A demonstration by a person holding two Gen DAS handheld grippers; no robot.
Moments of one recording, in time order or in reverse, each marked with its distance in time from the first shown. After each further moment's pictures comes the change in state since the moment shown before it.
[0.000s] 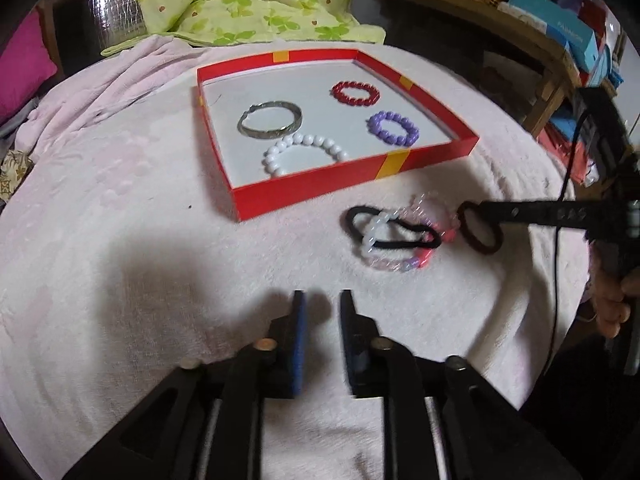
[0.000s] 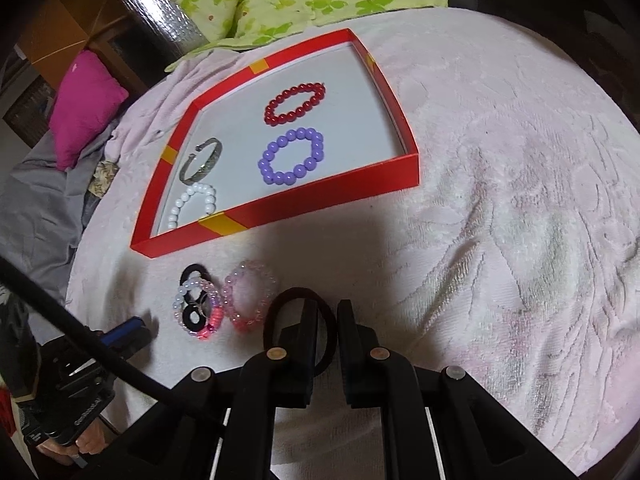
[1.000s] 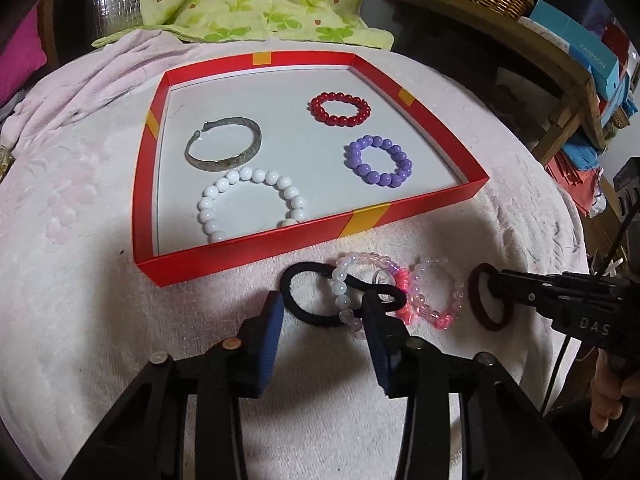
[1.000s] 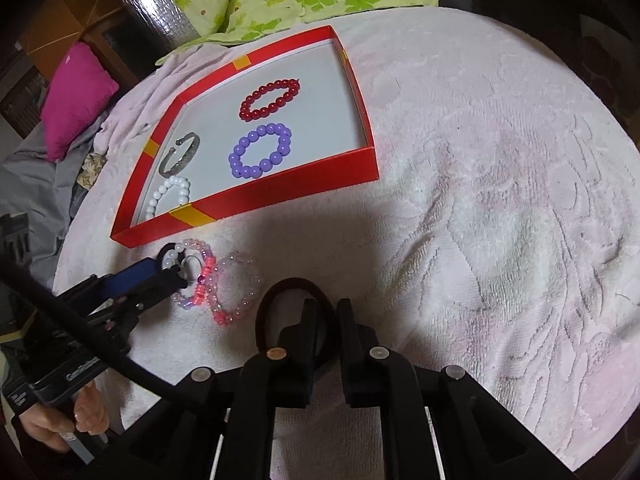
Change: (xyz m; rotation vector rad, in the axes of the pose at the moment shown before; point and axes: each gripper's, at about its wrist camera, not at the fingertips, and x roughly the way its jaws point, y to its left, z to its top) left arm 0.045 -0.031 0.046 -0.073 0.001 -0.007; right arm -0.002 -0.019 -0.002 -0.022 0.011 -0.042
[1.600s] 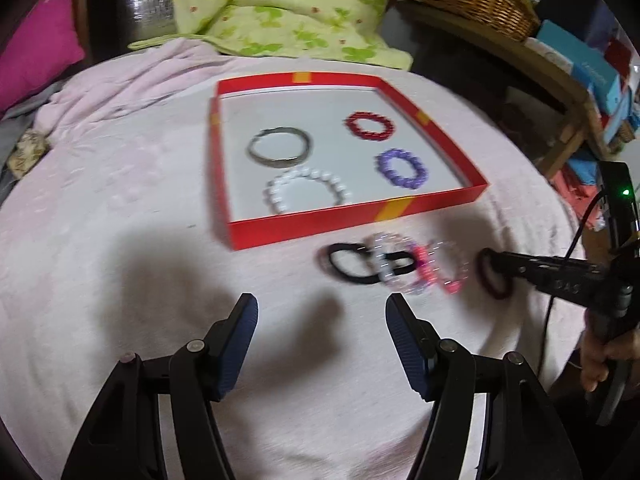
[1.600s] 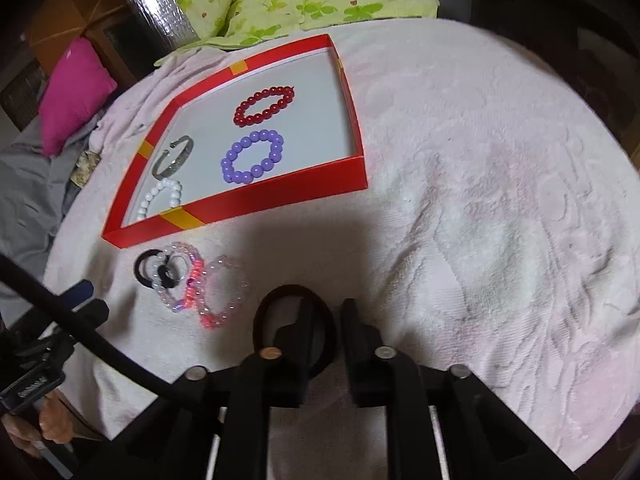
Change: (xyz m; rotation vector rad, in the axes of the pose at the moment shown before) left arm -0.048 0.019 -0.026 -0.042 -0.059 0.033; right arm -0.004 -0.002 -0.002 -0.035 -0.040 -0.049
